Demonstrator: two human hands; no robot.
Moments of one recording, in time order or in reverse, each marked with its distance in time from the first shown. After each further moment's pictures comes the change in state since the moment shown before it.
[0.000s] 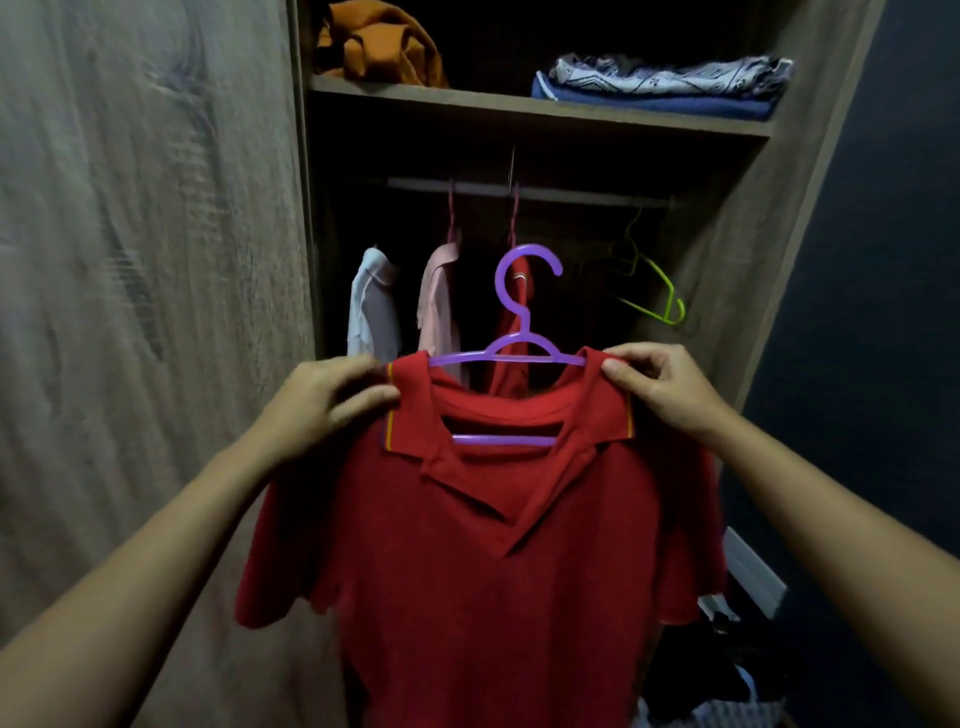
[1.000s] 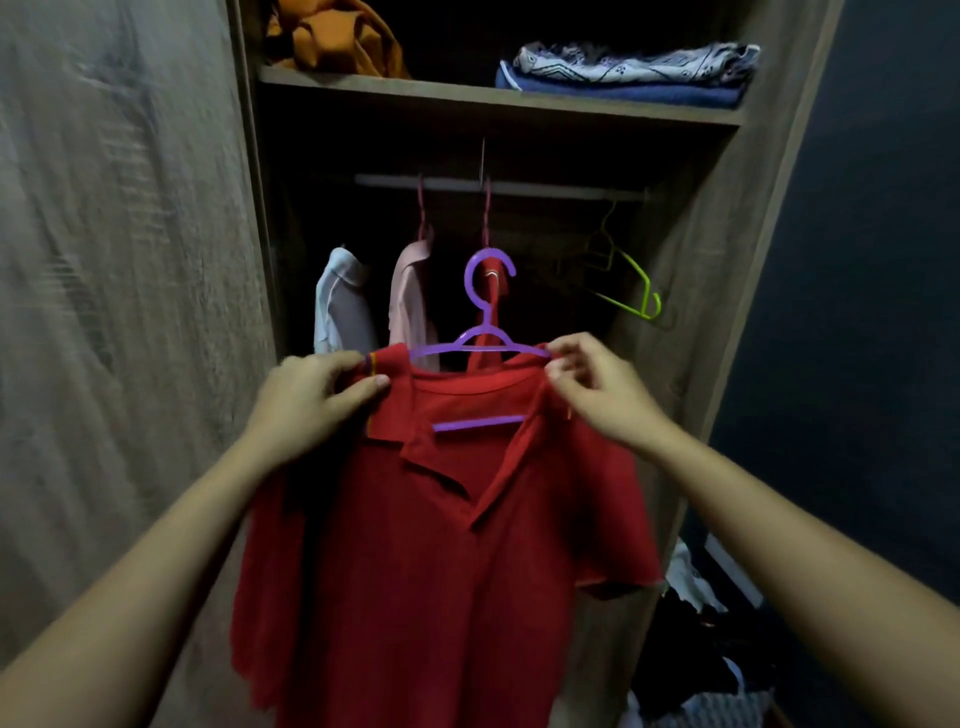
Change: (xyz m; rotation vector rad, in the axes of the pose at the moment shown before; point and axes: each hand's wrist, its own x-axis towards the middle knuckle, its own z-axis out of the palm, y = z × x) left_hand 0.024 0.019 0.020 0.140 0.042 -0.278; right_hand 0.003 -0.004 0.027 -0.171 0.059 0.057
